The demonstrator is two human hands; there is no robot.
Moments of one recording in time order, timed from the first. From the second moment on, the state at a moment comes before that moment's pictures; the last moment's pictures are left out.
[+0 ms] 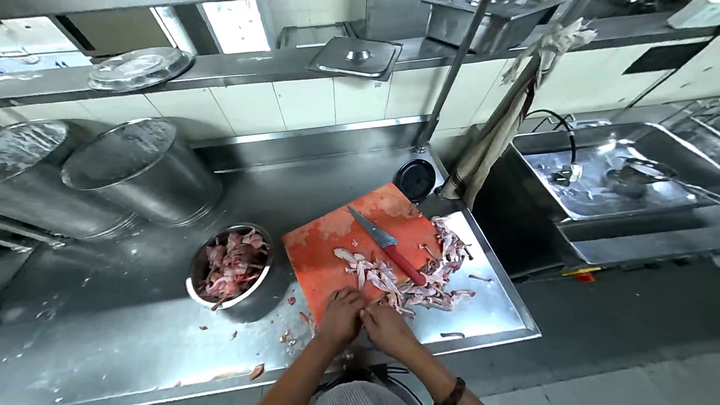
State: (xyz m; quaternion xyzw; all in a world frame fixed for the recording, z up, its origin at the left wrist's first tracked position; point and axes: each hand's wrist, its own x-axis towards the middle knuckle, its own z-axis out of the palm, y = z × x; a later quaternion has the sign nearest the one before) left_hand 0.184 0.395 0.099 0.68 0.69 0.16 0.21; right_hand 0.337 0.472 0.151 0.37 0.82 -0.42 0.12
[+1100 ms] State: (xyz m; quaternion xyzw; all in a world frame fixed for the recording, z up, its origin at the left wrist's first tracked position) left_hand 0.123 0.388 0.113 0.51 0.76 0.20 0.35; right_hand 0.296 0.515 0.117 0.51 0.73 -0.44 0.08
